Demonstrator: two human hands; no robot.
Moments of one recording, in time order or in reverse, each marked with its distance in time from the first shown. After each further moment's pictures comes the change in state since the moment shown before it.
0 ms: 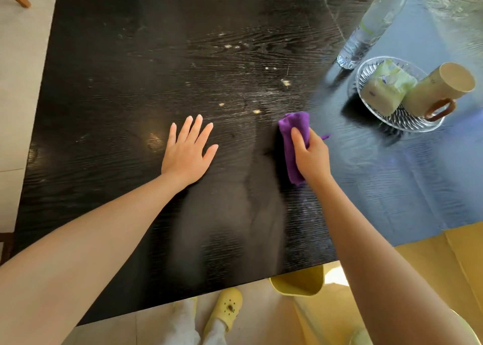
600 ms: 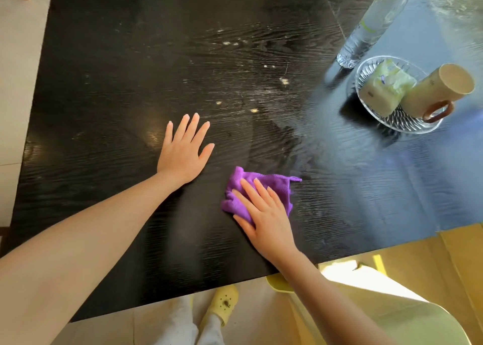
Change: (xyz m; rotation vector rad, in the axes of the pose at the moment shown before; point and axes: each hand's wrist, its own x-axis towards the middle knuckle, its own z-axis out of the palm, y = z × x) left_hand 0.000 0.001 -0.003 0.003 0.002 0.006; right_hand -0.123 0.030 0.036 -0.585 -0.340 -0.512
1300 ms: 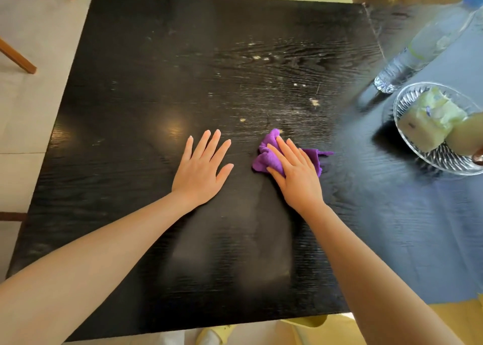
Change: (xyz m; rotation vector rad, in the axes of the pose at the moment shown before) left_hand -0.002 0.001 0.002 0.042 -0.002 -0.008; right_hand 0.132 0.063 -0.019 -0.001 0.059 -0.020
